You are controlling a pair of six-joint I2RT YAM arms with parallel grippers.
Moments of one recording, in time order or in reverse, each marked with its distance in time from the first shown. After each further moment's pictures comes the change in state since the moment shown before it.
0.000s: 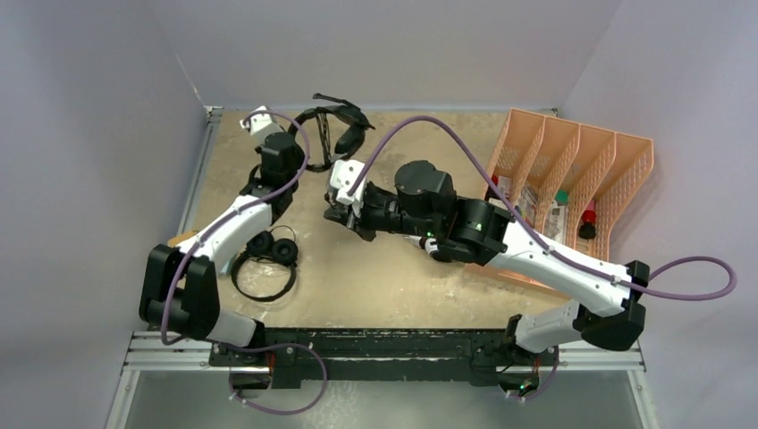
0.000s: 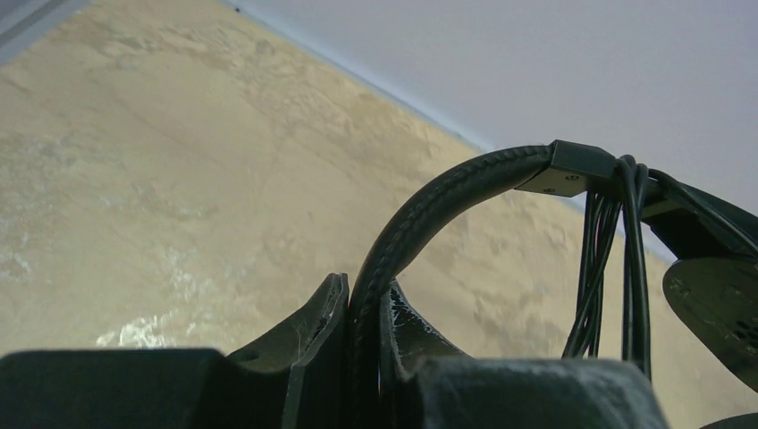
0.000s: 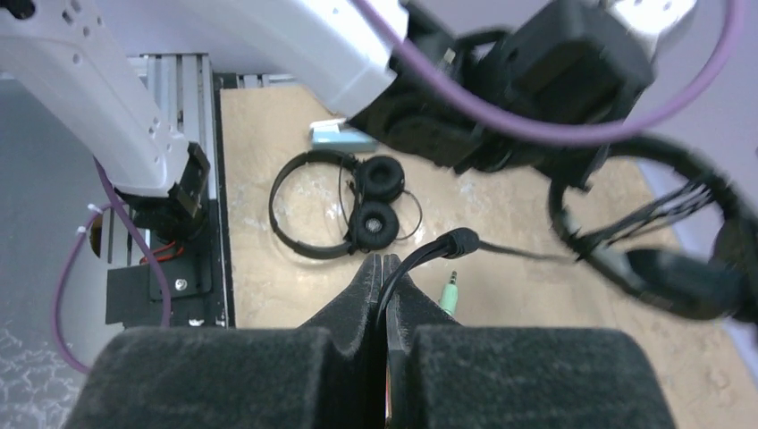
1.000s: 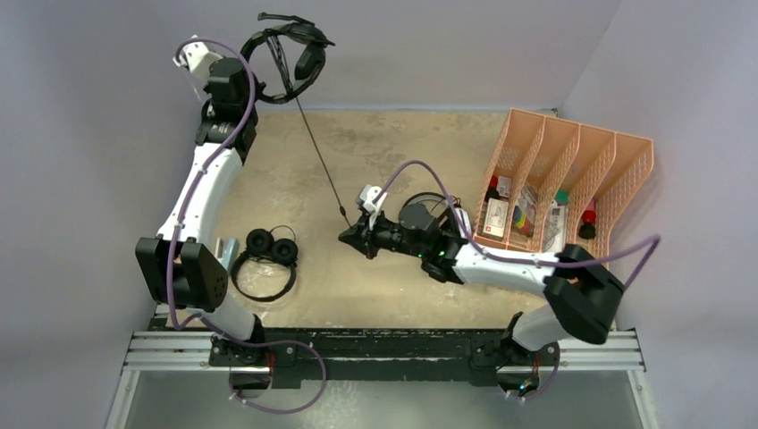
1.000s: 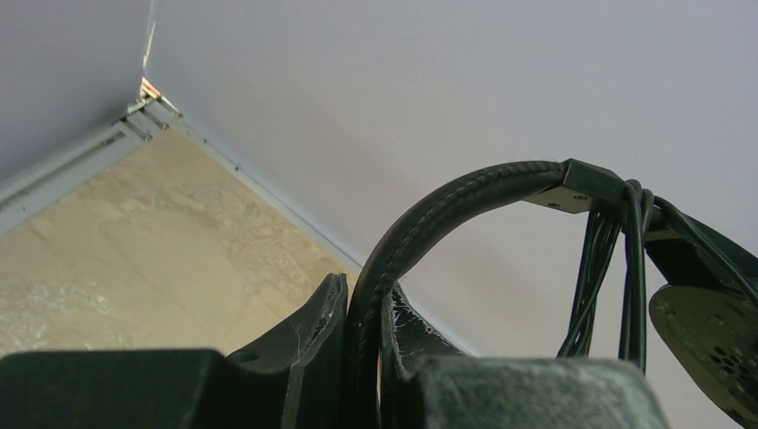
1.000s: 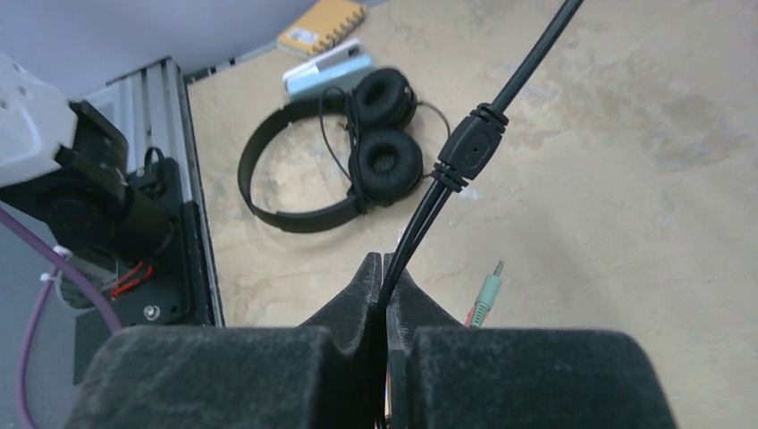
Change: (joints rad) left arm 0.188 0.118 0.598 -0.324 0.054 -0.088; right arm -0.179 0.067 -0.700 0.836 -0.128 0.346
